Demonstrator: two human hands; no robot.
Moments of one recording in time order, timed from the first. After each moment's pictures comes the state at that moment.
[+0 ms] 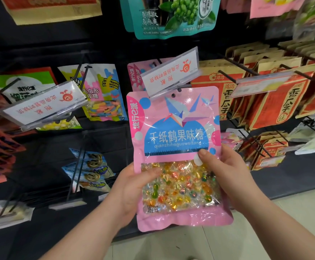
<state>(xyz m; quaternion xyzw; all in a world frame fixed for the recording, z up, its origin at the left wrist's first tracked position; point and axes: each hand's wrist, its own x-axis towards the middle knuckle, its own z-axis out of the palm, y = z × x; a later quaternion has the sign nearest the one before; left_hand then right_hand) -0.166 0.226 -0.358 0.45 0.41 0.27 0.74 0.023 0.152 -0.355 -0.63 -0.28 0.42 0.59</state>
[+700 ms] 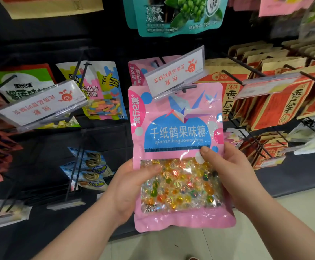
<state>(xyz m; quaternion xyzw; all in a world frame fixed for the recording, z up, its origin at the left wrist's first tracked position) -0.169 0.236 -0.352 0.46 0.39 0.26 0.75 0.020 0.160 -0.347 -0.63 -0.26 0.41 0.60</state>
